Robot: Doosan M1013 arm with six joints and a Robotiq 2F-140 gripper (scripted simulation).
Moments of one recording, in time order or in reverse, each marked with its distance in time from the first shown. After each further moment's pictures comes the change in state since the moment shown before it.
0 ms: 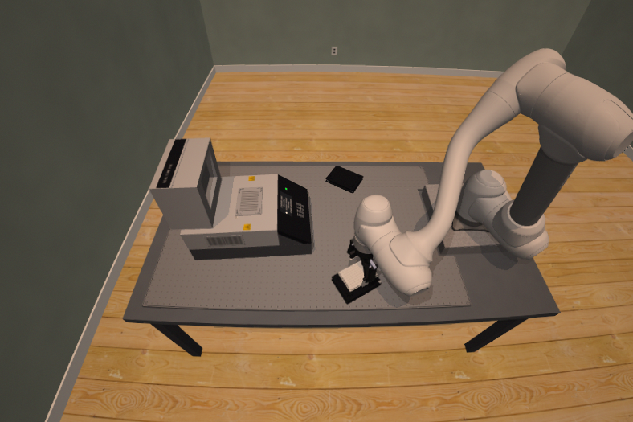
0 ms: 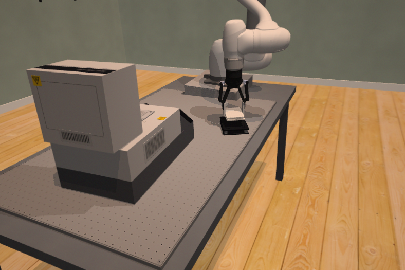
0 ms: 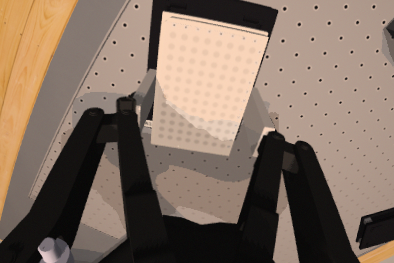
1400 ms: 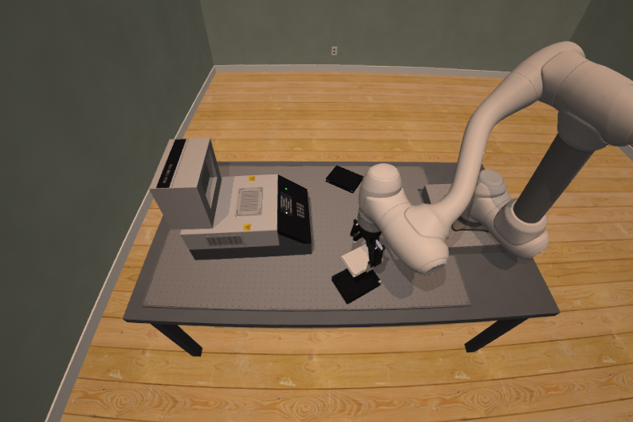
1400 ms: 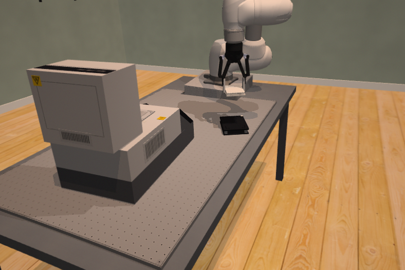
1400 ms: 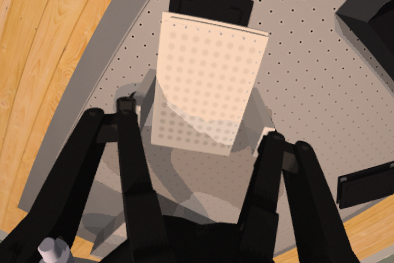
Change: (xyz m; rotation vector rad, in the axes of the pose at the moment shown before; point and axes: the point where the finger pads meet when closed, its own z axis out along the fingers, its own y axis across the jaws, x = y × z) arm 0.000 0.000 -0.121 0.000 0.000 0.000
